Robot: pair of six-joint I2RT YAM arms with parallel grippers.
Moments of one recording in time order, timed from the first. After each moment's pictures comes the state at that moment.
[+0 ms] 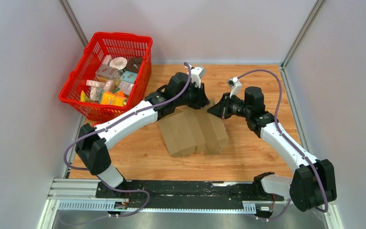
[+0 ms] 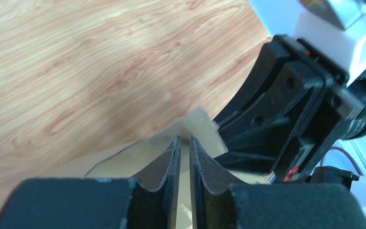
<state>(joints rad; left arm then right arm) -0.82 1.63 1.45 -0.25 0.15 -0.44 0.32 1.20 0.83 -0.02 -0.67 0.42</state>
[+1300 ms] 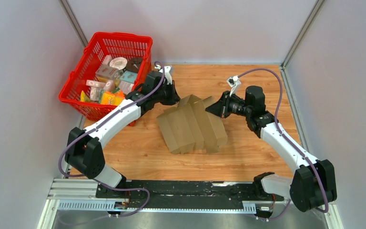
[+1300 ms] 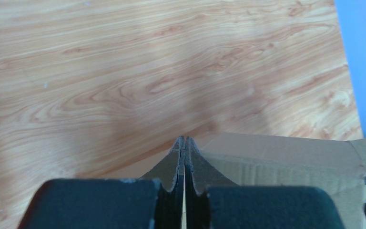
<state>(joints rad) -0.55 1.52 1.24 -0.33 0.13 -0.44 0.32 1.20 0.83 0.07 -0.74 0.44</state>
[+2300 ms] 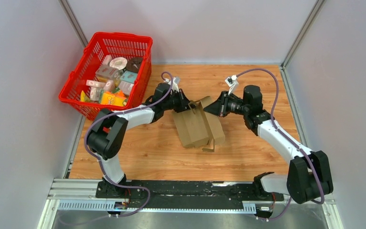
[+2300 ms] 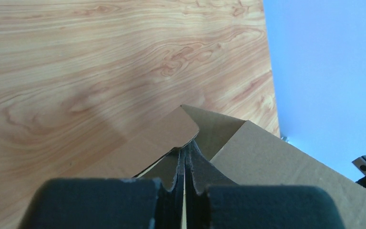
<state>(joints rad) -0.55 1.76 1.04 0.26 0.40 -0.76 0.31 1.26 0.82 0.16 -0.79 0.53</state>
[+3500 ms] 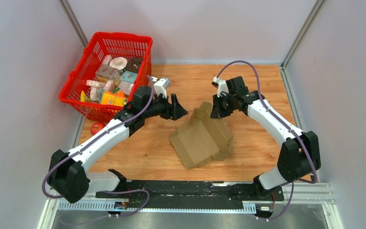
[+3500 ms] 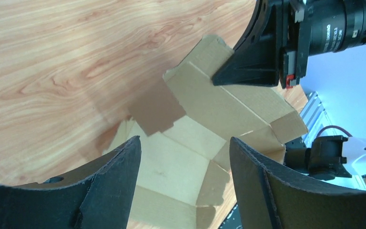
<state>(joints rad) -0.57 1.22 0.91 -0.09 0.36 -0.47 0.39 1.49 1.20 -0.63 -0.40 0.12</state>
